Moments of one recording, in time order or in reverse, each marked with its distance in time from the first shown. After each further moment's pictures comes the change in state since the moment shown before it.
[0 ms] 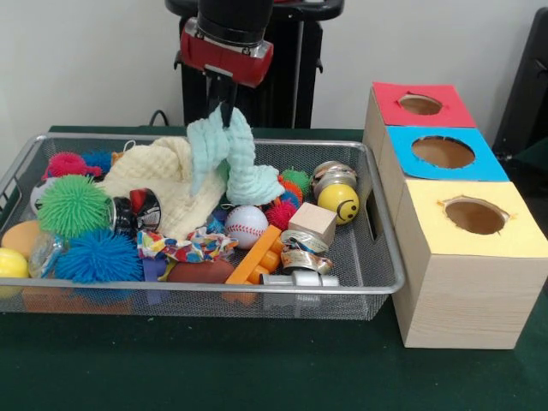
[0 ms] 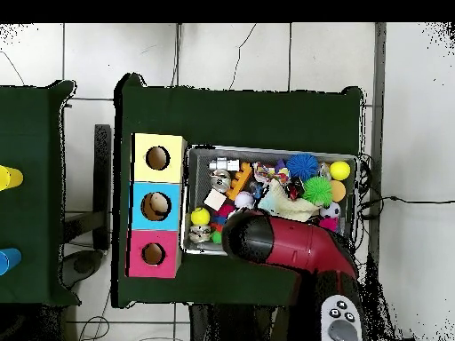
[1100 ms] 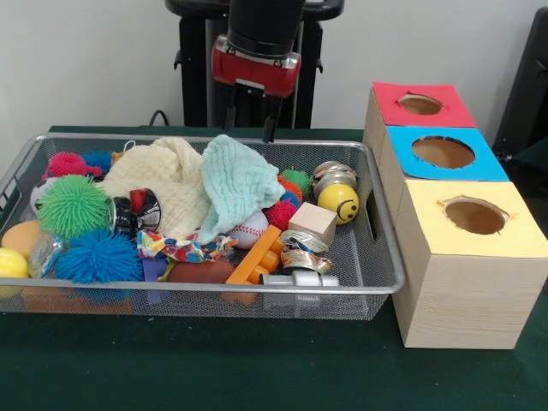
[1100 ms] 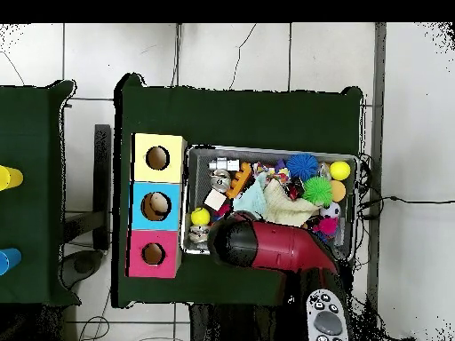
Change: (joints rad) arm -0.002 0.003 0.067 0.058 -0.016 -0.082 0.000
